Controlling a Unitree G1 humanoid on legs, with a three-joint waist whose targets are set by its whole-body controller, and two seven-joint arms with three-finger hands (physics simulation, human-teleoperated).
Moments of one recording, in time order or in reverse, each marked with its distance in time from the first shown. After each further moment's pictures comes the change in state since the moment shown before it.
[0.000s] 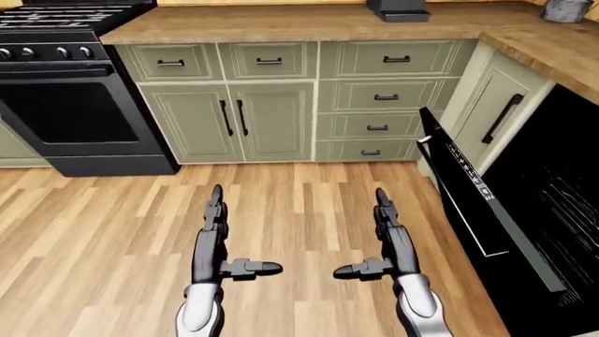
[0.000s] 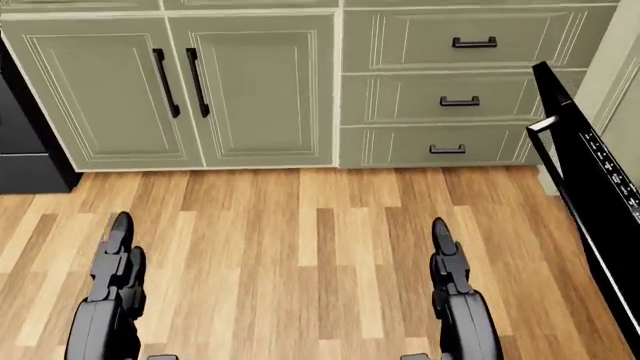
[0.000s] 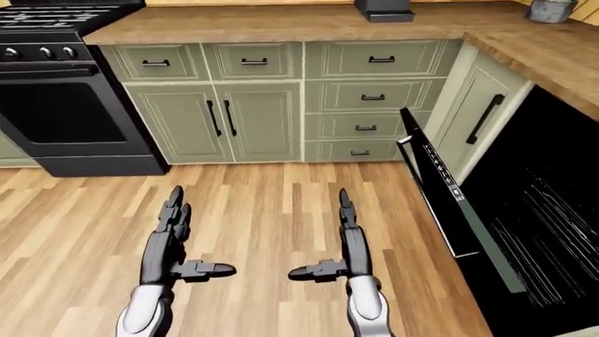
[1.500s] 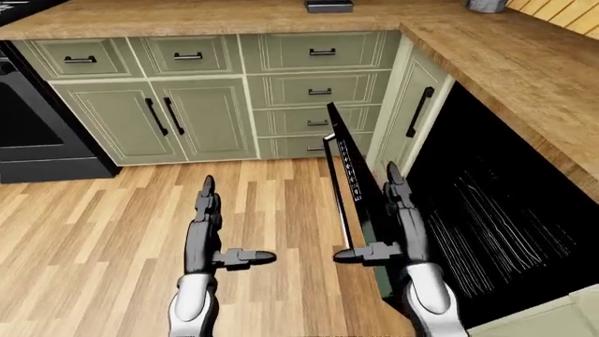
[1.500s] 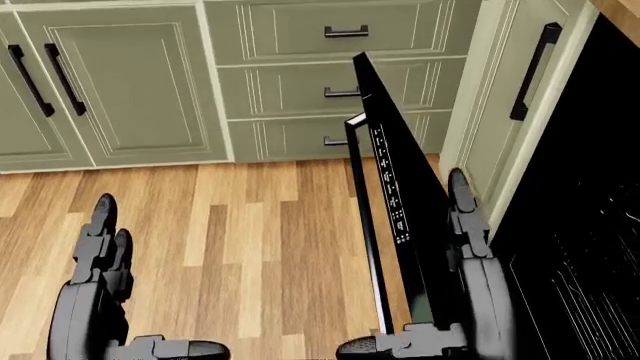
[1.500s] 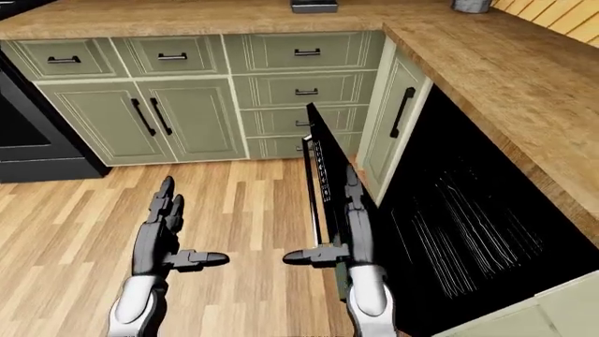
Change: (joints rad) left arm -0.052 0.011 0.043 -0.014 -0.033 0.029 -0.006; right arm 0.004 0.015 0.050 -0.356 -0.057 0.237 -0.052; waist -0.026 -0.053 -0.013
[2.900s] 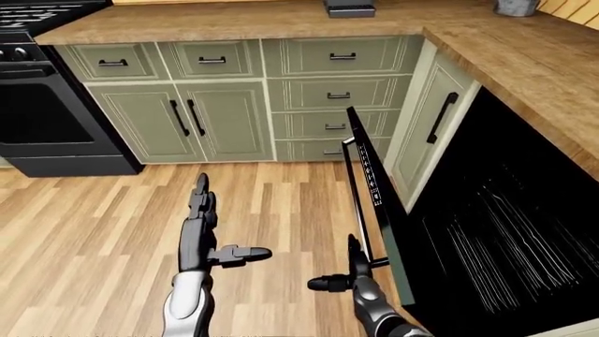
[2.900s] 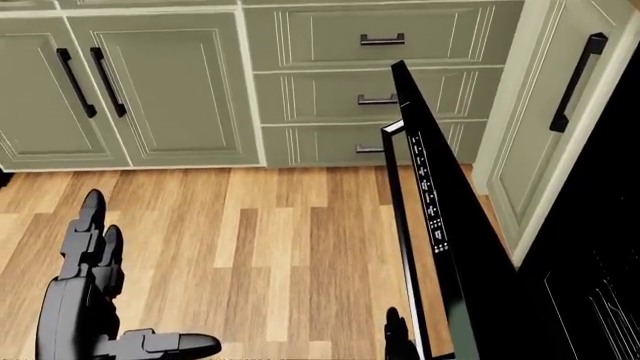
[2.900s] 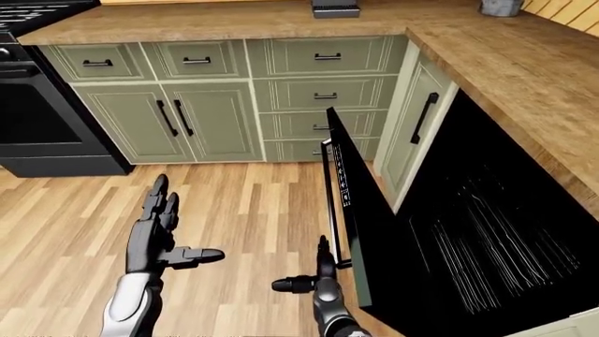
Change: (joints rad) left arm -0.012 0.008 0.025 -0.019 -0.024 0.030 0.000; right arm -0.599 0.082 -0.313 1.824 -0.029 -0.607 -0.160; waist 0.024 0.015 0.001
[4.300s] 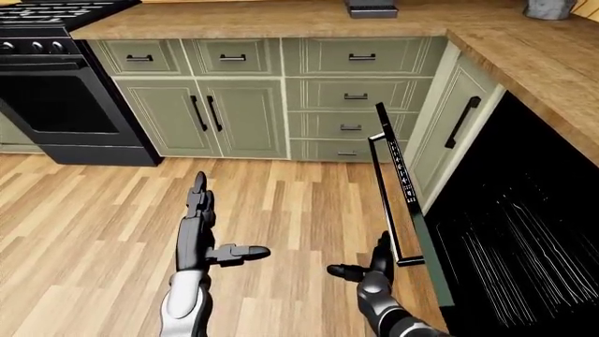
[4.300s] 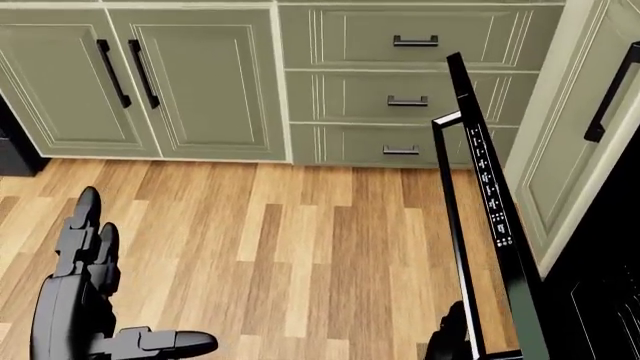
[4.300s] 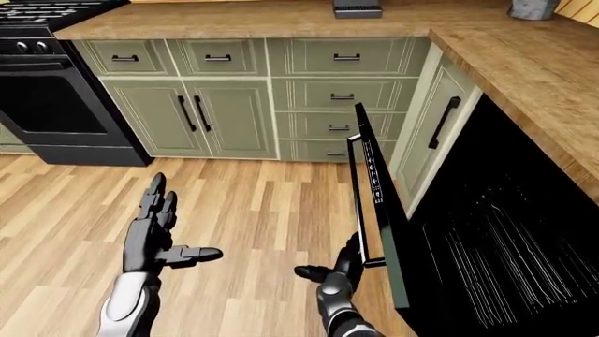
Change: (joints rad) left arm -0.001 0.002 0.009 -0.020 -0.005 0.017 -0.002; right arm -0.027 -0.028 0.014 -0.009 -0.020 0.058 -0.433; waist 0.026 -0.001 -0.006
